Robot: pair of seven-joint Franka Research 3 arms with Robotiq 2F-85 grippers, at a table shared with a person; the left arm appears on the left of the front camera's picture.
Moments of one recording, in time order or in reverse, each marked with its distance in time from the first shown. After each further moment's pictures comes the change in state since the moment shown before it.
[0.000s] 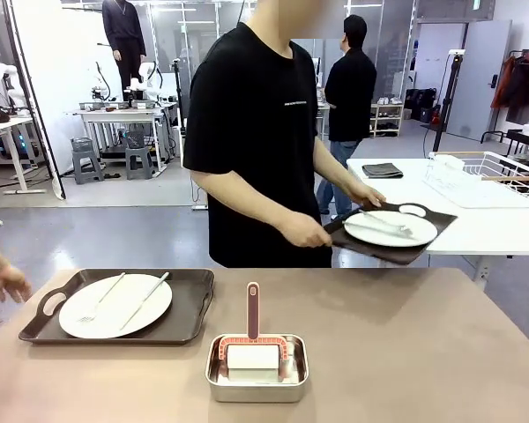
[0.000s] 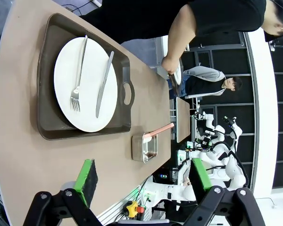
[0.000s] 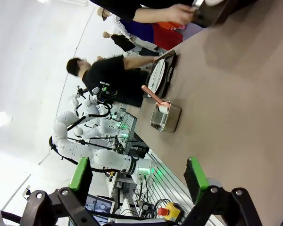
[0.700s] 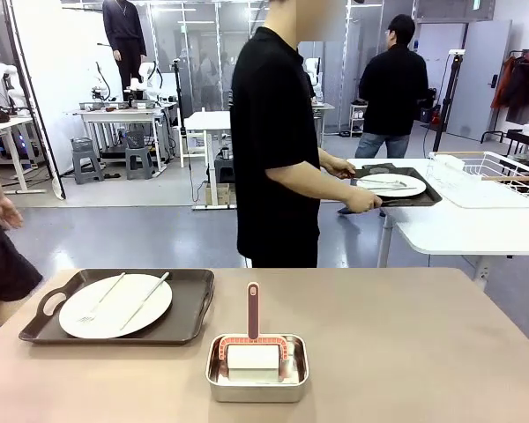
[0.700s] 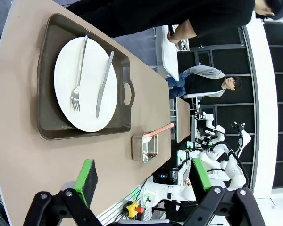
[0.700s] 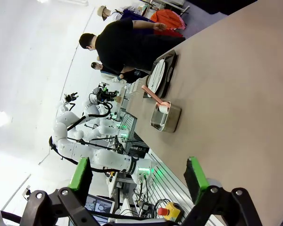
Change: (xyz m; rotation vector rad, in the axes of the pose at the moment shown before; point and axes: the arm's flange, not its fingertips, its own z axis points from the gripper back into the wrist) left arm 0.000 0.000 0.000 0.000 0.000 0.000; right arm 0.000 0.000 0.000 0.000 0.000 0.000
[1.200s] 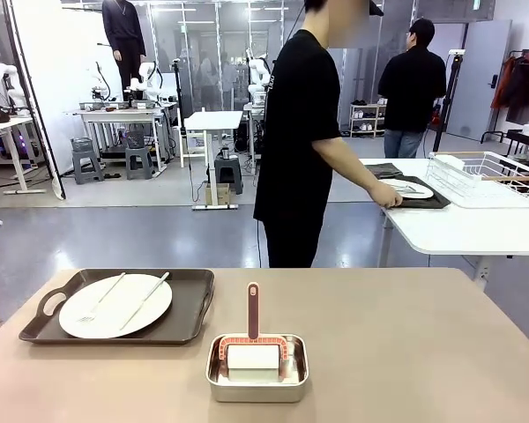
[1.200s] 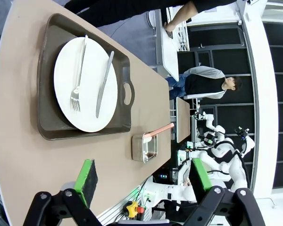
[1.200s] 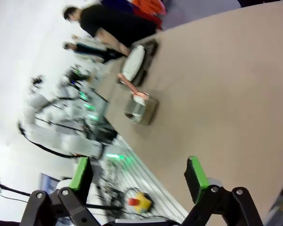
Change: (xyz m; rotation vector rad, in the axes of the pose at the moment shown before) left arm 0.000 0.000 0.000 0.000 0.000 0.000; right arm 0.038 0.035 -0.045 -0.205 0.147 0.168
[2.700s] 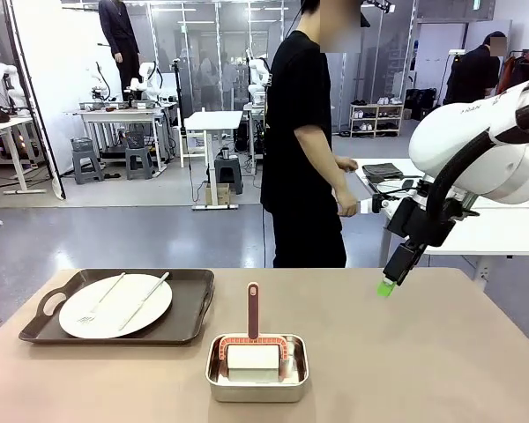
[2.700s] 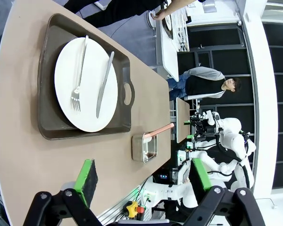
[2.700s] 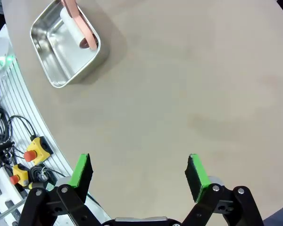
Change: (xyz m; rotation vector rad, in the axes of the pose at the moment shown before) left arm 0.000 0.000 0.001 0.000 -0.002 0.001; right arm 0.079 0.104 -0.353 -0.514 0.752 0.548
